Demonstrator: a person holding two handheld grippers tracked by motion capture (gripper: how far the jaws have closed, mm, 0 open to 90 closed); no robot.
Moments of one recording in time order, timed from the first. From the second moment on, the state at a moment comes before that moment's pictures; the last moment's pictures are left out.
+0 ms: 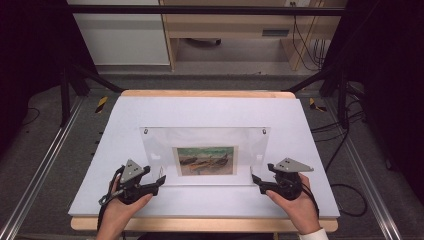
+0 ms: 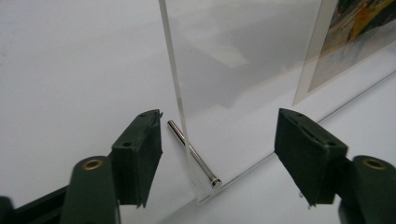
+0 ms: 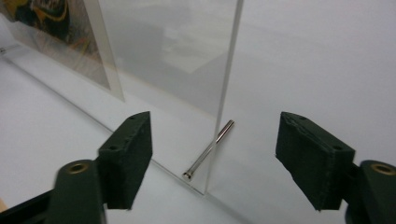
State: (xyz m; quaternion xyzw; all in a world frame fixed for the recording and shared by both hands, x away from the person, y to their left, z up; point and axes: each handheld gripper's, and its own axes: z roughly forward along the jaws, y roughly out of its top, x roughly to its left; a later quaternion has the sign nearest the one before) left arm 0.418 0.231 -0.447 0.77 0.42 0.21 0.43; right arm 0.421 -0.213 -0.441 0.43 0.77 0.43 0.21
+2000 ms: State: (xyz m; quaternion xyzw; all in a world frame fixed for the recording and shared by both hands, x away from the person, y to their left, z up) left arm 0.446 0.325 -0.449 0.74 0.48 0.29 0.38; right arm 0.439 -0.301 -0.455 0.53 0.69 0.39 0.31
